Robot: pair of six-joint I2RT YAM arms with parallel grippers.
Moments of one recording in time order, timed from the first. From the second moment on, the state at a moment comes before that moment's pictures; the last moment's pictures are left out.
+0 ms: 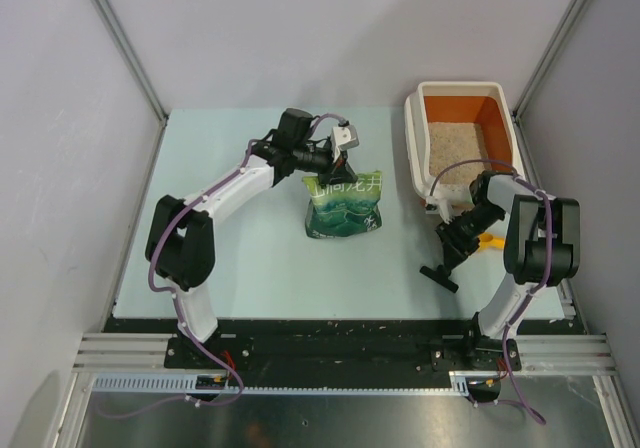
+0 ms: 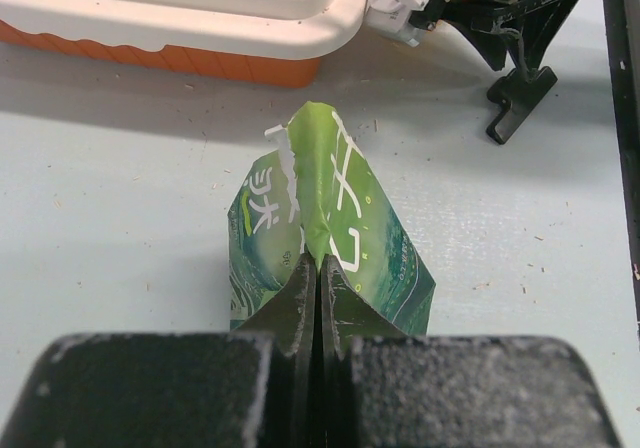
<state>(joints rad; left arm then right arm) -0.52 1.84 1.50 -0.29 0.84 0.44 -0.10 1.79 1.09 -1.16 -0.50 -0.94</state>
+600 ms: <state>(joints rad) -0.52 1.83 1.49 -0.28 0.83 0.44 -0.07 1.82 1.08 -1.18 -0.51 -0.95</state>
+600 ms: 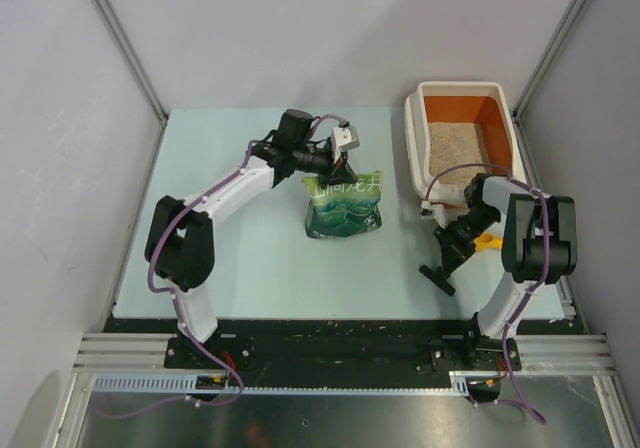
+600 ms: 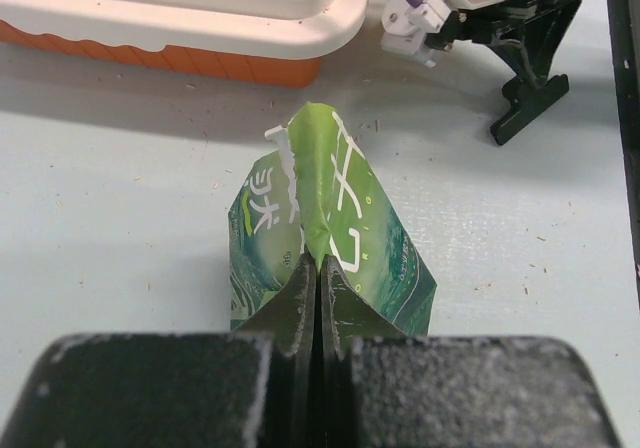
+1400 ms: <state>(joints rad) -0.52 1.83 1.49 -0.29 0.85 0.44 0.22 1.48 1.41 -1.15 -0.68 -1.03</state>
